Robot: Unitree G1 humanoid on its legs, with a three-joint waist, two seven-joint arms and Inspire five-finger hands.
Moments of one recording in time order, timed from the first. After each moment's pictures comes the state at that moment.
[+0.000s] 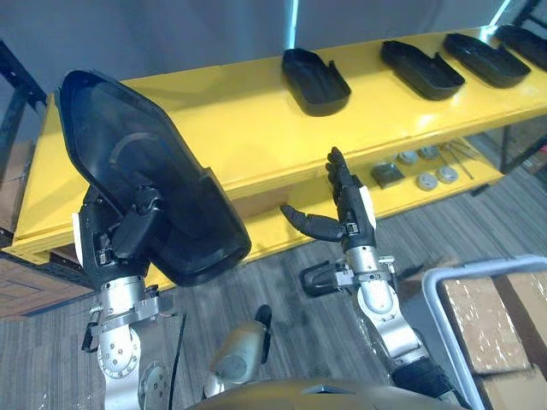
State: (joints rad) left arm 0.38 0.06 0.19 -0.44 -0.39 -0.36 0.04; right arm 0.01 -0.14 0.30 0.03 -0.03 -0.33 -0.25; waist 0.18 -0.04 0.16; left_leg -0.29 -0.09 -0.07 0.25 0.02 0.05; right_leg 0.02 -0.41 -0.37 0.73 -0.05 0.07
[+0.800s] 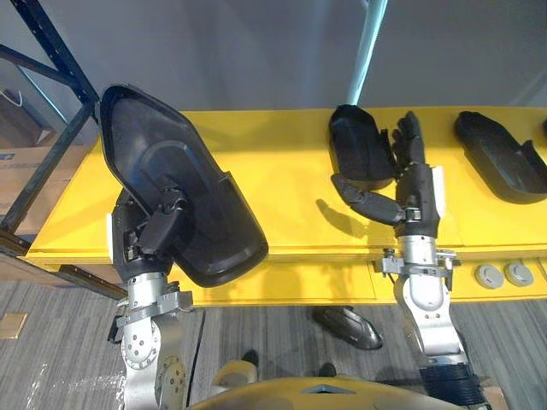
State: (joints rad) left arm 0.36 0.01 0.07 -0.38 -0.39 -0.32 0.06; right arm 0.10 -0.18 0.00 -0.16 0.02 -0.35 -0.21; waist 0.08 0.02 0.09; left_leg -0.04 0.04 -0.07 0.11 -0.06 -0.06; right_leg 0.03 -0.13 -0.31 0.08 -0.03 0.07
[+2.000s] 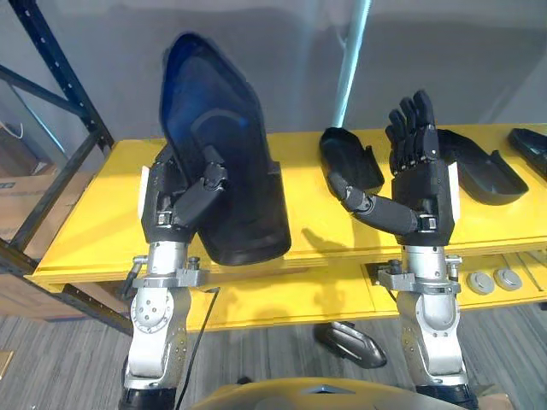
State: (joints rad) left arm 0.15 0.13 -0.02 -0.38 -0.30 -0.26 -0.01; right arm 0.16 -0.12 0.05 -0.37 0.15 -0.47 -0.01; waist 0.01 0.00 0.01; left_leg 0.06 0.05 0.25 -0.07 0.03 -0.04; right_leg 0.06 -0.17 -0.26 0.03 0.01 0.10
